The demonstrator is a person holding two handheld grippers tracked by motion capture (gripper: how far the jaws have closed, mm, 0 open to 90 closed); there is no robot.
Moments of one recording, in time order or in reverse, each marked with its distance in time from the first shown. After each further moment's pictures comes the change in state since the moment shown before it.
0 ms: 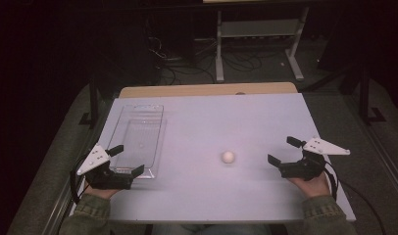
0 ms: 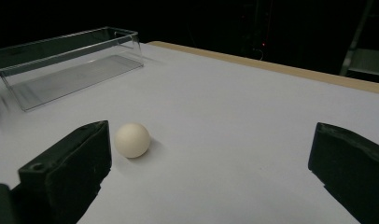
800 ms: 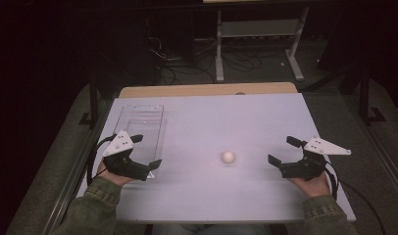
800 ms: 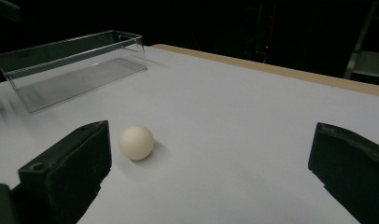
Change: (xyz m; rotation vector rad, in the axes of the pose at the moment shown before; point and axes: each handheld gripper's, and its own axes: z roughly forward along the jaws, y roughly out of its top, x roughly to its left) left arm -0.016 0.046 0.039 0.133 -0.107 0.139; right arm 0.000 0.001 -0.001 -0.009 0.016 0.001
